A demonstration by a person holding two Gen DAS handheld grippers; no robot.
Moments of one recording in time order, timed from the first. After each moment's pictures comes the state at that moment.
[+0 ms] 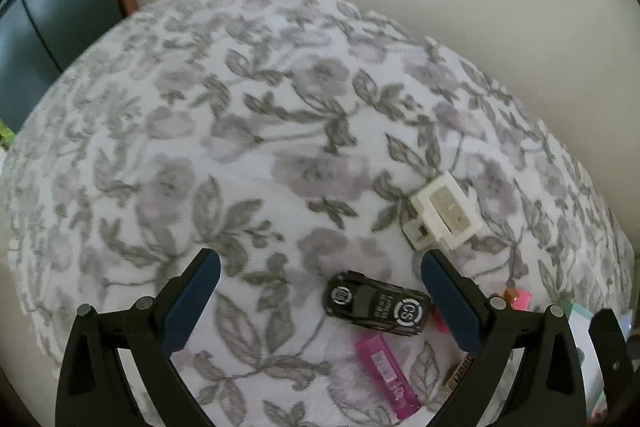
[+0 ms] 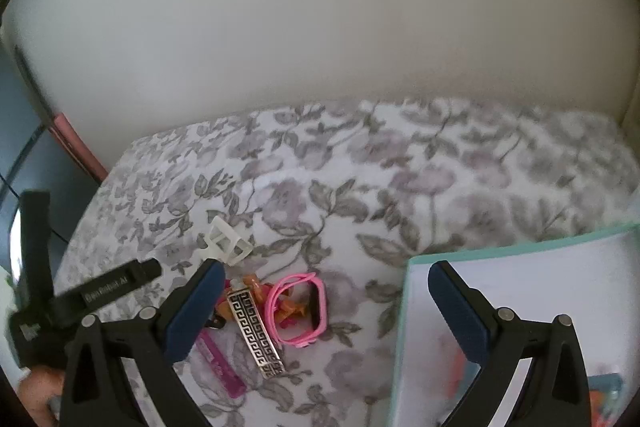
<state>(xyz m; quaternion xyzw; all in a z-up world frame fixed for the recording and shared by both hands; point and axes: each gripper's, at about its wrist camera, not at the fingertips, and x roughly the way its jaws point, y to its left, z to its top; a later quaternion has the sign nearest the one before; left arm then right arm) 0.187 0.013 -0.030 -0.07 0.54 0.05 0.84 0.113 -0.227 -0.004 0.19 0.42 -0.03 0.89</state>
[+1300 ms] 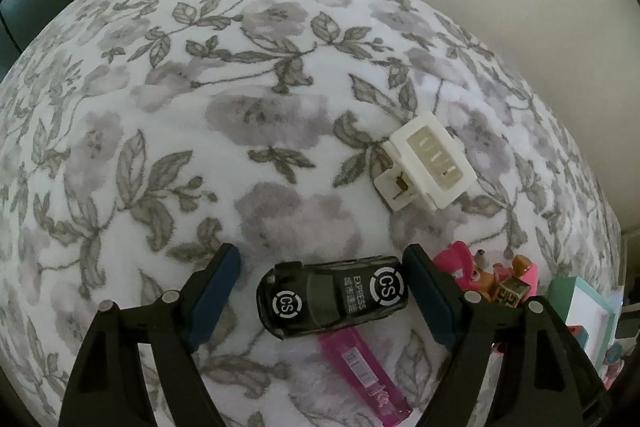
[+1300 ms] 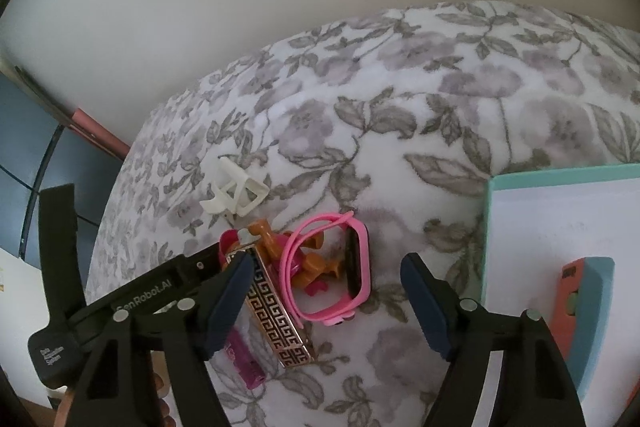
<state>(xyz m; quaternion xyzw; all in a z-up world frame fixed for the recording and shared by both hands) 0.185 0.001 -0.070 -0.09 0.56 -0.01 0.82 0.127 -0.213 -0.065 0.25 0.48 0.03 0.84</state>
